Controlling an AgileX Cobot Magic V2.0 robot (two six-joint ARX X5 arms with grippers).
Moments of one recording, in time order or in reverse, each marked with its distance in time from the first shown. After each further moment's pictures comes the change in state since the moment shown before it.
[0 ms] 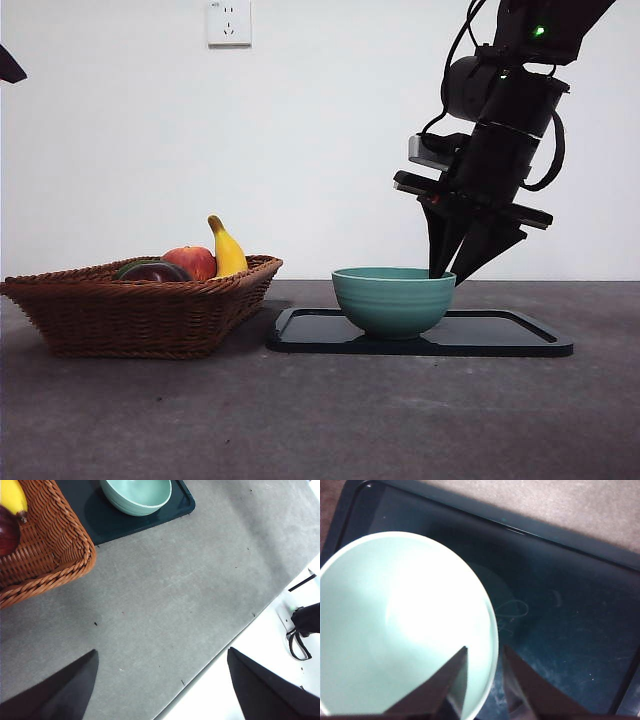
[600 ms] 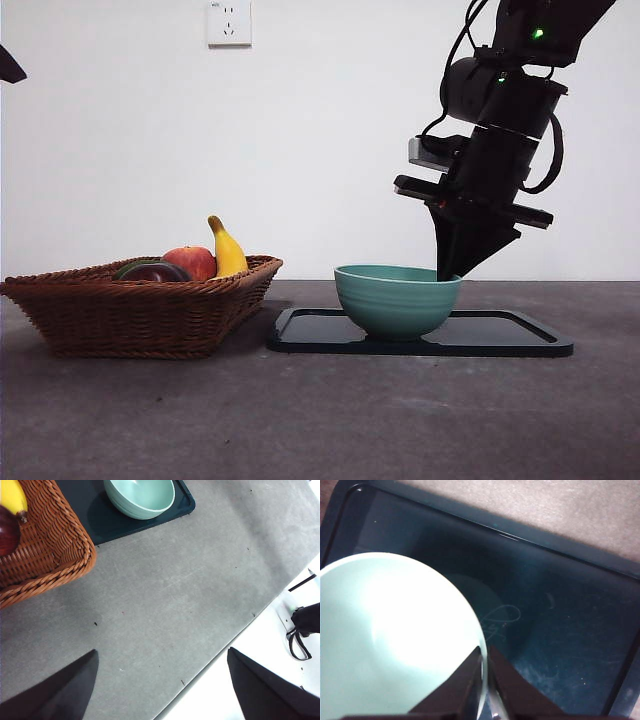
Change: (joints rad) left arm 0.000 0.000 0.000 0.000 0.000 0.000; right arm 0.001 0.002 0.000 0.013 0.026 -0.002
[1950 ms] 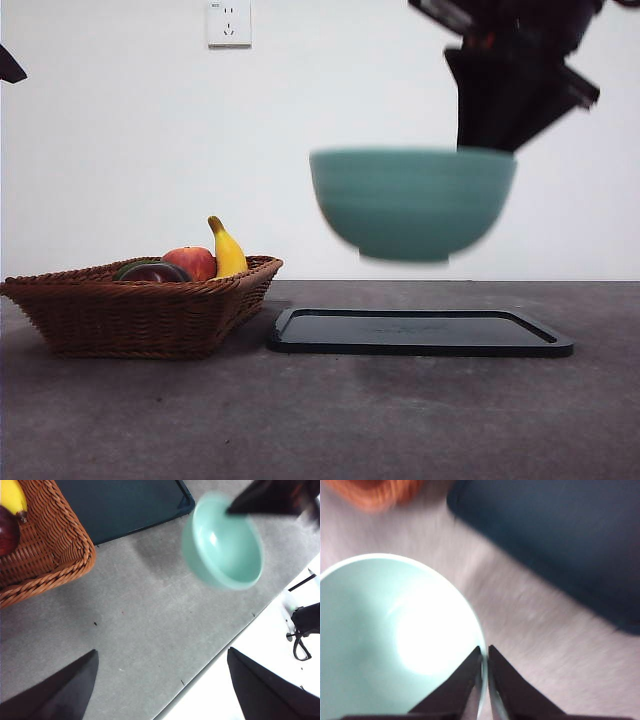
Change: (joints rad) left arm 0.000 0.000 0.000 0.000 0.000 0.000; right arm 0.225 -0.501 -0.281 -0.225 -0.003 -0.043
